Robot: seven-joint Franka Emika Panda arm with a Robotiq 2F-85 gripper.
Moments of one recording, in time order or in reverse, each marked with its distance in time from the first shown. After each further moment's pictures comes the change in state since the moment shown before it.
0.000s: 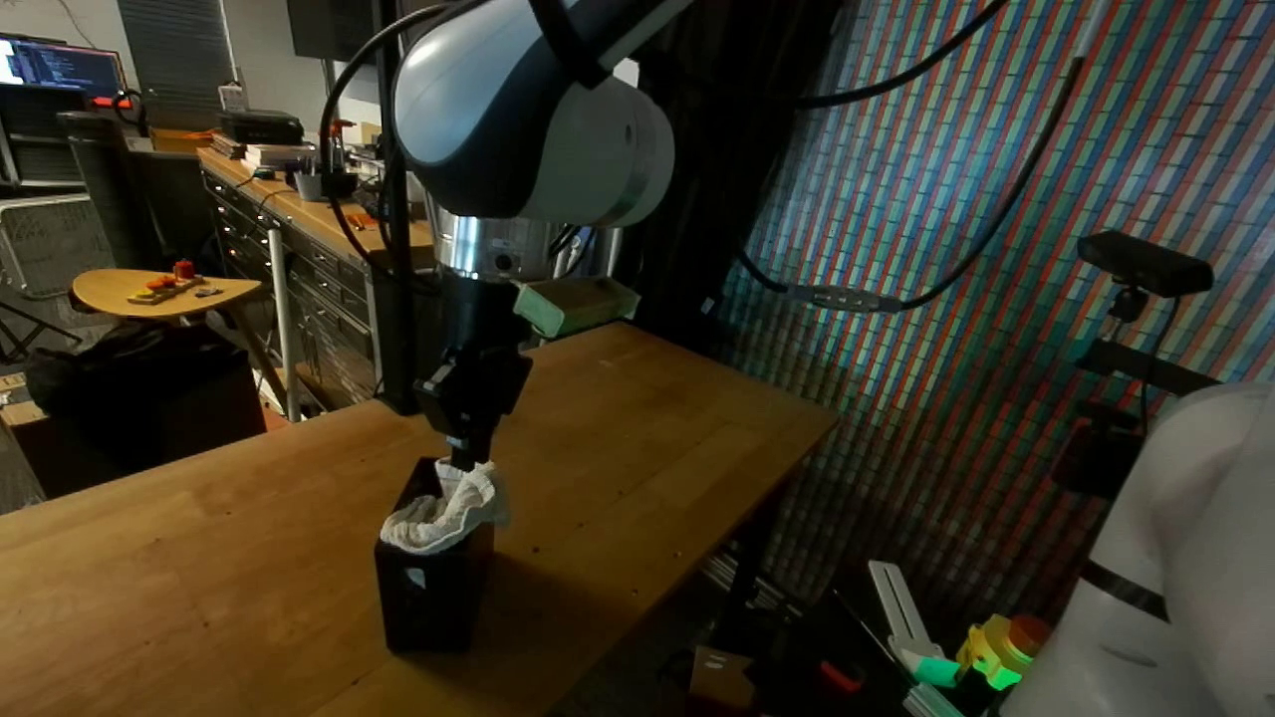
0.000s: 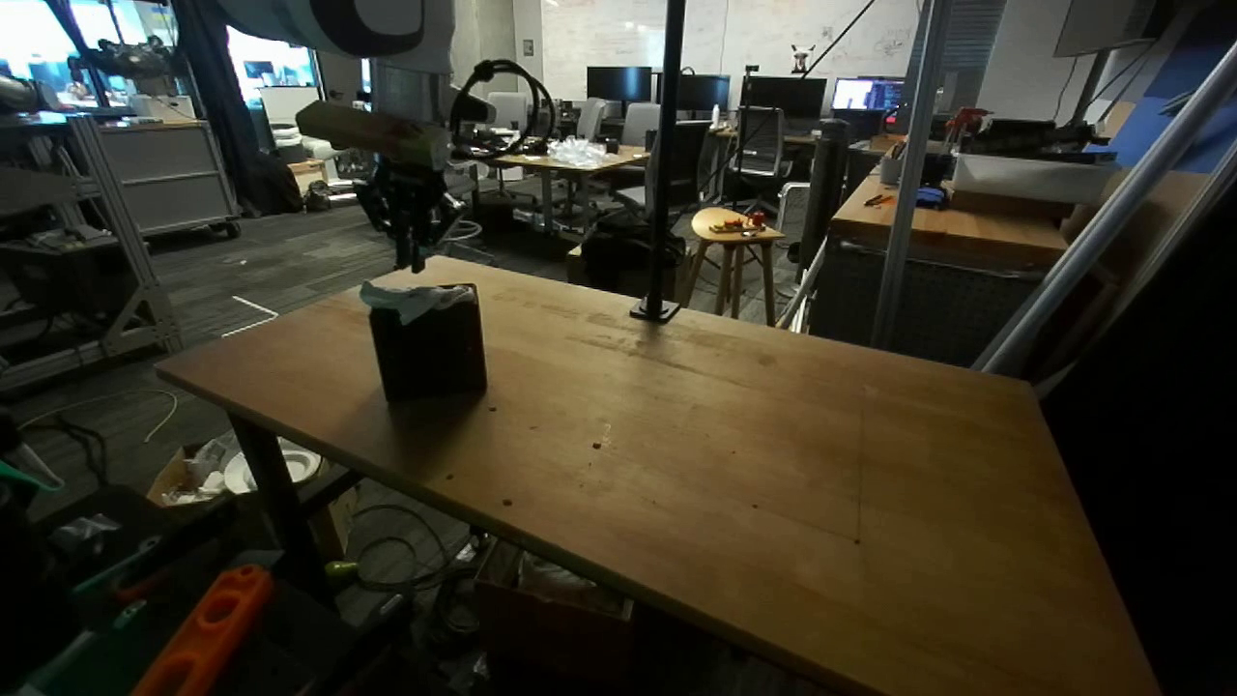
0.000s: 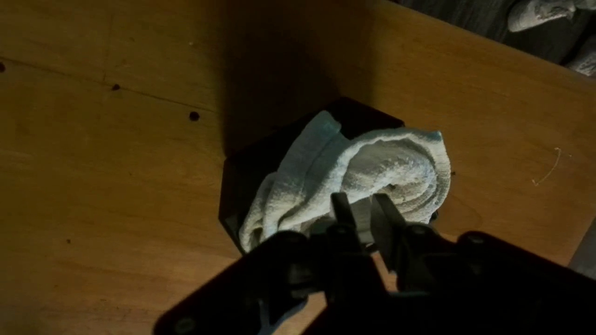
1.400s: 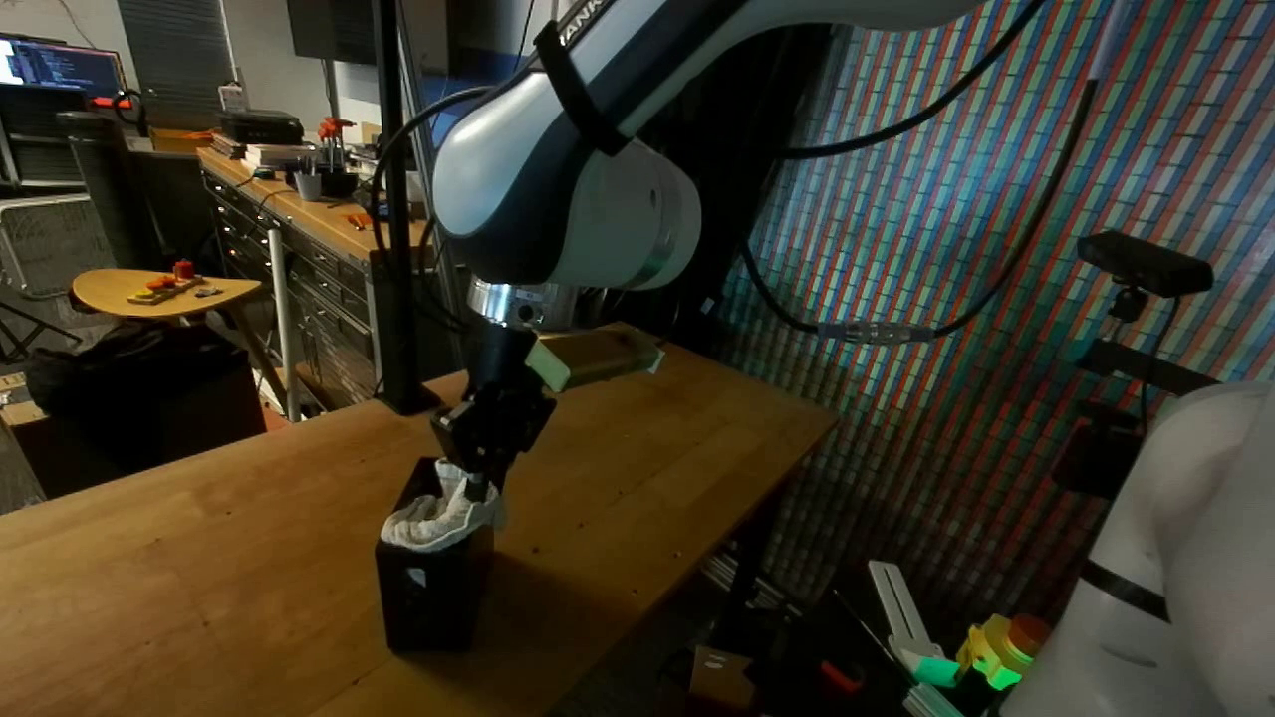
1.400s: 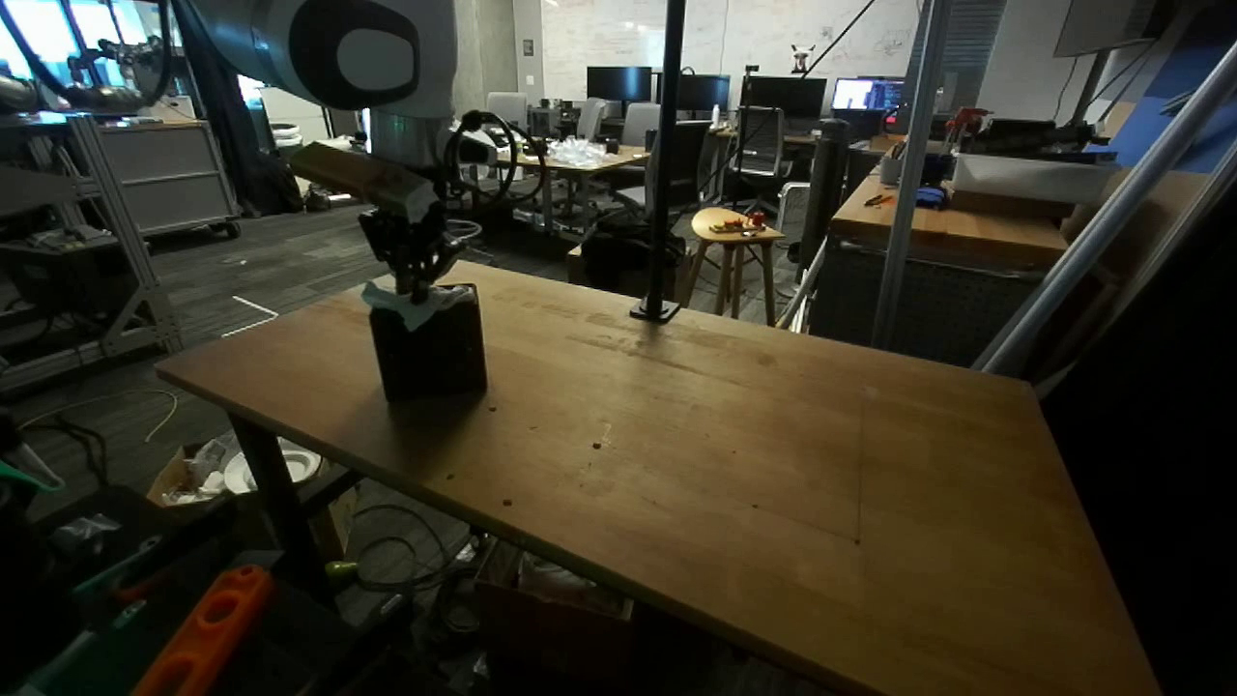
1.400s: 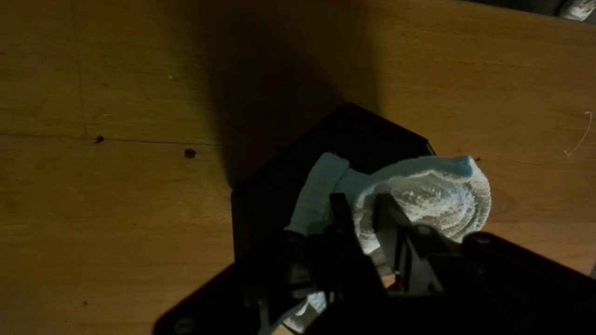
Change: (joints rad) arm 0.005 0.005 -0.015 -0.115 0.096 0.162 0.059
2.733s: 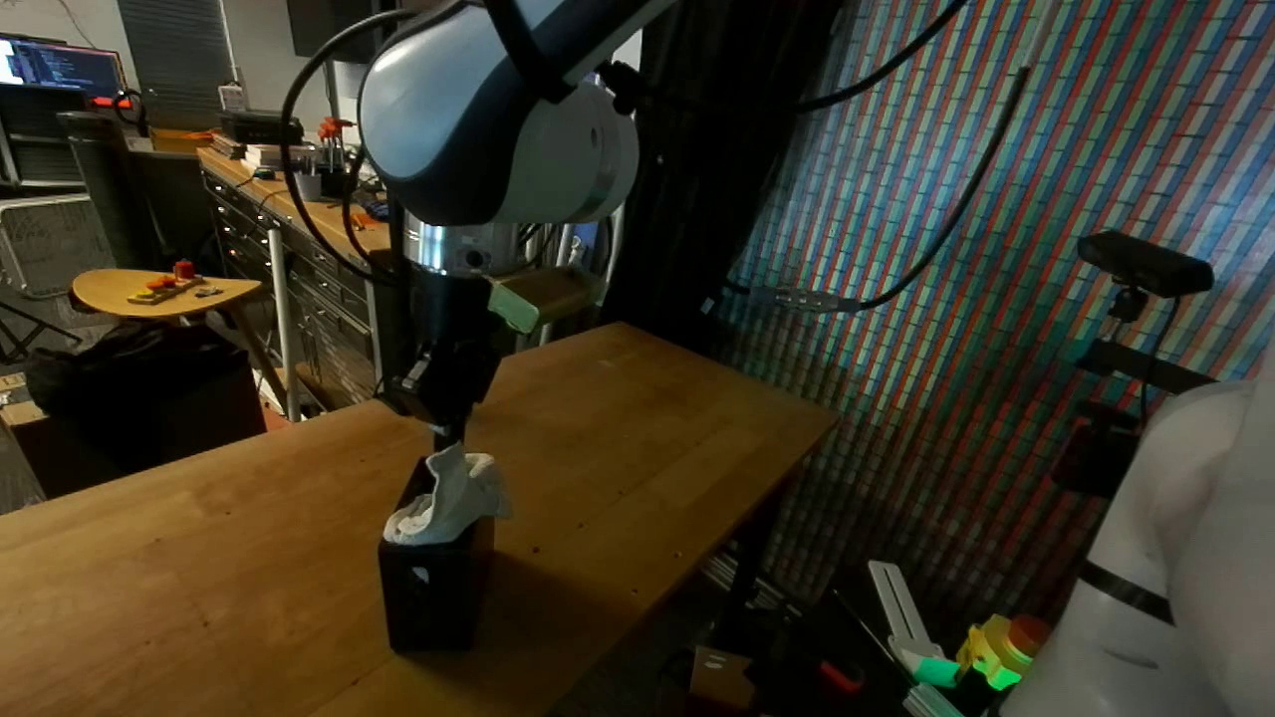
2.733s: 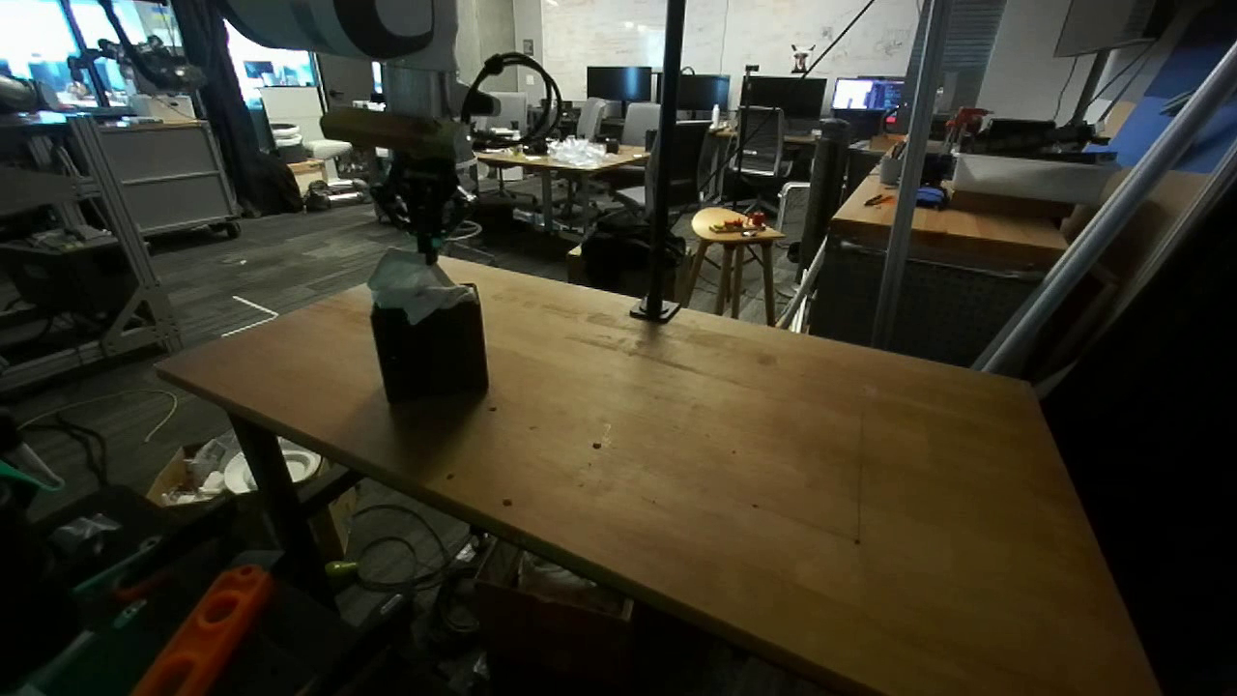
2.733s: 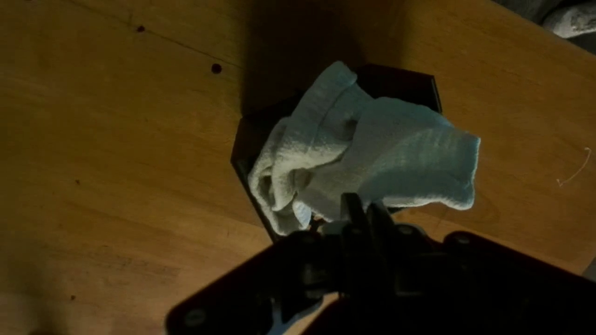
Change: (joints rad) arm 0.025 0.070 0.003 0.206 -0.196 -0.149 -0.081
